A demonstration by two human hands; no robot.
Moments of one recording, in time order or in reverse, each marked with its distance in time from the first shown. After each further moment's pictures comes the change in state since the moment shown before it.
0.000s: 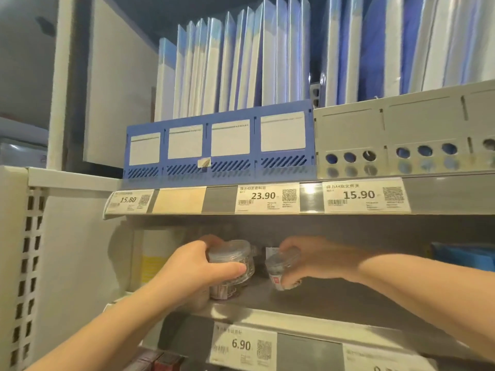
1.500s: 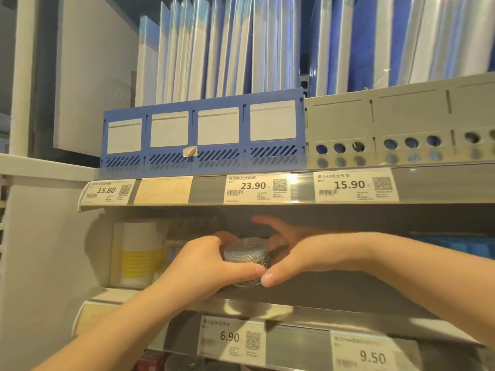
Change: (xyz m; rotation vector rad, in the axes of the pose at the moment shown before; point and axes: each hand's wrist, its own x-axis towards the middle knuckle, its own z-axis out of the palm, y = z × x) left_hand -0.002 0.021 0.020 0.047 -0.039 0.079; right_hand -0.028 -0.016 -0.012 0.197 -0.232 -0.220
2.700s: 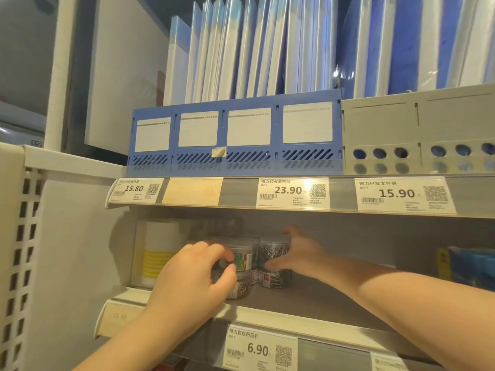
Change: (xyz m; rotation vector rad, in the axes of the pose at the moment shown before) left_hand -0.010 -0.059 0.001 0.209 0.374 0.253; right_hand 0.094 0.046 0.024 -0.103 0.534 0.278
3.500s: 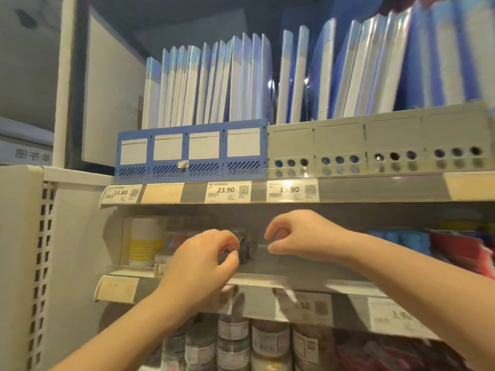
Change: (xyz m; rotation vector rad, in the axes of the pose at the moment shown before) left_hand -0.024 0.122 -0.038 -0.114 -0.108 -0.002; right_hand -0.158 -0.024 -0.121 -0.295 -0.064 -0.280
